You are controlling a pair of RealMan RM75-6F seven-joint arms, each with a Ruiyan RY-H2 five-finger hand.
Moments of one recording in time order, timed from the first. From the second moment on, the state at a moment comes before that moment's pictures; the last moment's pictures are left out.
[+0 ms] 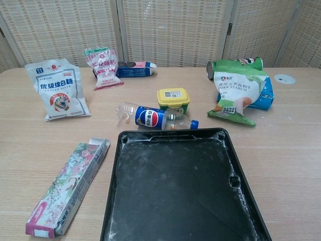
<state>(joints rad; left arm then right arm) -0.10 -1.17 -0.07 -1.59 1.49 1.51 0.14 0.03 -1.13 0.06 -1.63 -1.51 1.55 -0.09</state>
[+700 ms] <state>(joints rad) -0.08 -1.17 -0.06 -1.60 1.51 1.56 0.14 0.13 -1.12 0.12 -1.62 -1.45 1.39 -0.06</state>
